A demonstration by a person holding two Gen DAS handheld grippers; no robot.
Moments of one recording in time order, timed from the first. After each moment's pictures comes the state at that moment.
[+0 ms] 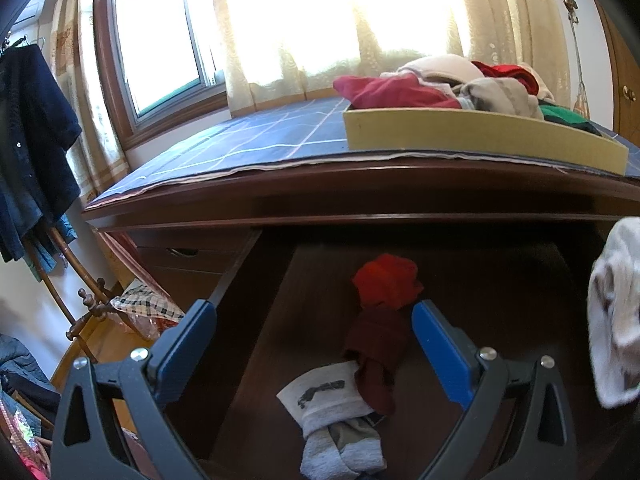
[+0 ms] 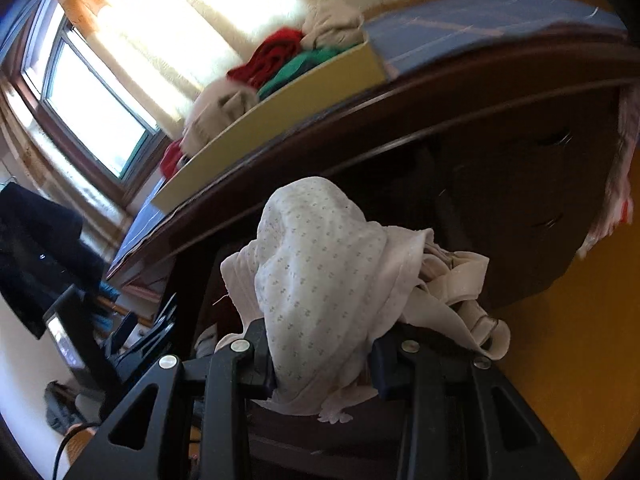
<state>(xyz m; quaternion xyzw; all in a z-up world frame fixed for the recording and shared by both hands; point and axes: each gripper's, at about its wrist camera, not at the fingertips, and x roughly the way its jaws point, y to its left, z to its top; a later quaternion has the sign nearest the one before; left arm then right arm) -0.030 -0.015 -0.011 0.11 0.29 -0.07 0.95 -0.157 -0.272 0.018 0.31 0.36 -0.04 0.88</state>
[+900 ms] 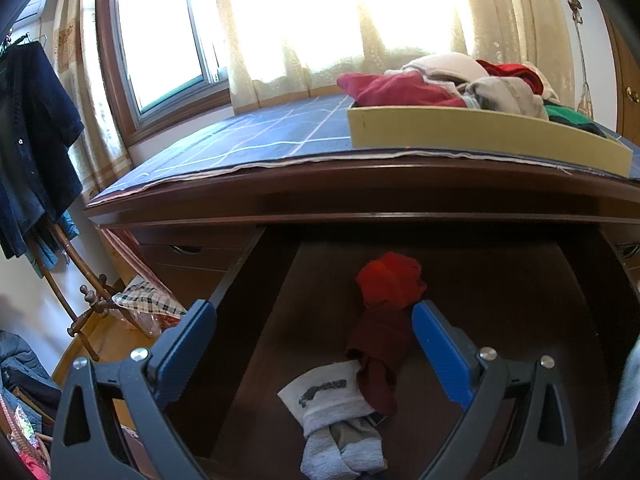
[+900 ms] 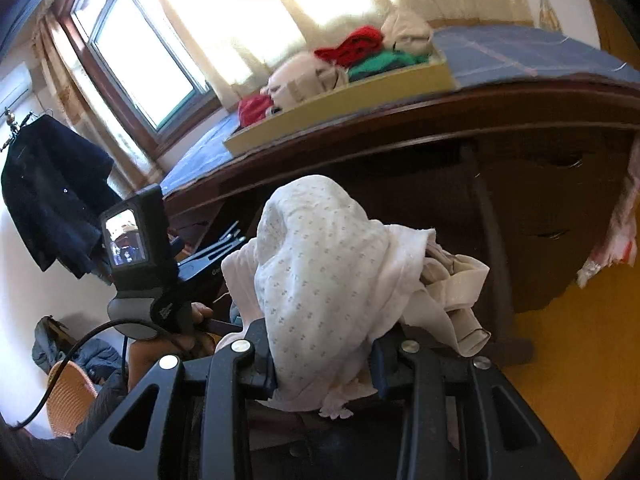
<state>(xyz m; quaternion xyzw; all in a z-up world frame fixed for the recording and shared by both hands) -0.028 -0.011 -0.012 0.11 0.30 -0.06 0.95 -0.206 -0.222 0.047 0.24 0.38 0.02 0.89</state>
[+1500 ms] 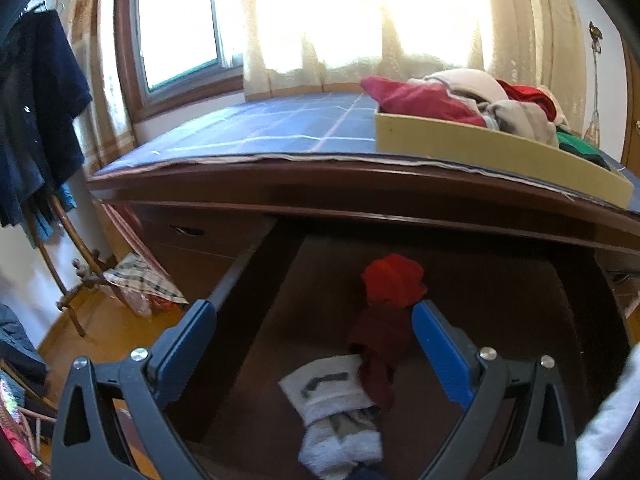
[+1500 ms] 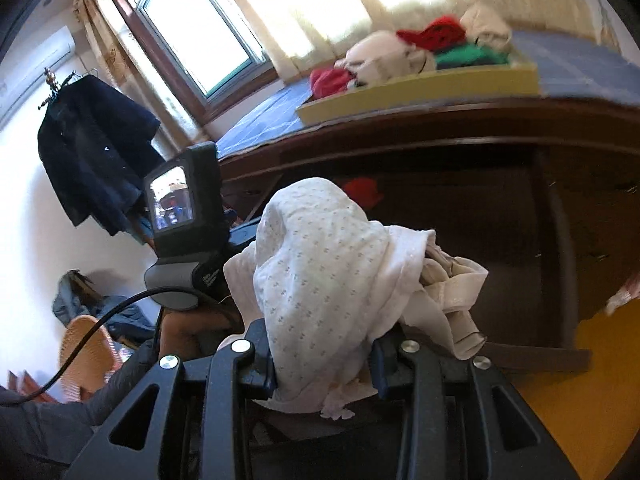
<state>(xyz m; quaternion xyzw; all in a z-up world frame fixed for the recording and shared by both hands) -0.030 0.006 -0.006 0.07 0.31 -0.04 0.95 -0.193 -0.179 0.053 0.21 0.39 0.11 0.89</state>
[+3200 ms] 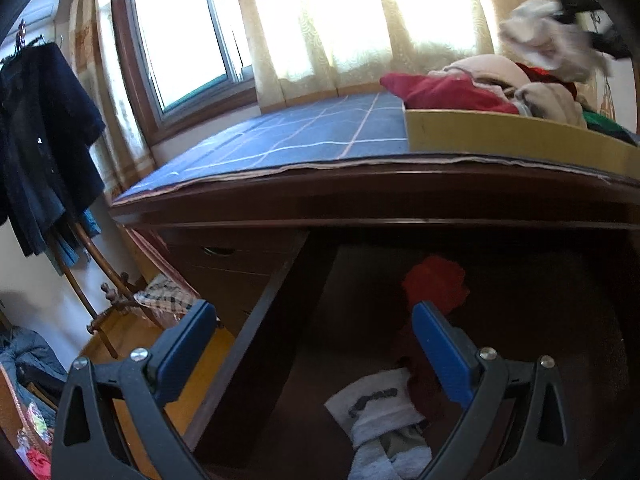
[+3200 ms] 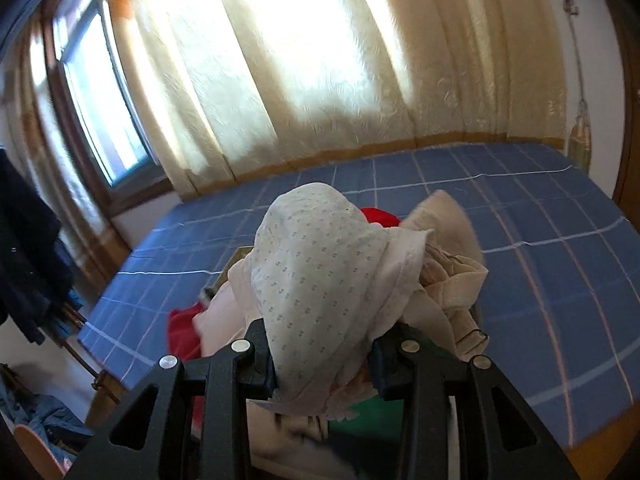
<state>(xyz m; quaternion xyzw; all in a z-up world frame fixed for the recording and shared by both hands) -0.017 0.006 -0.011 0.12 0.29 -0.02 0.95 0.063 -0.316 0.177 0.17 0.32 -0.07 0.93</state>
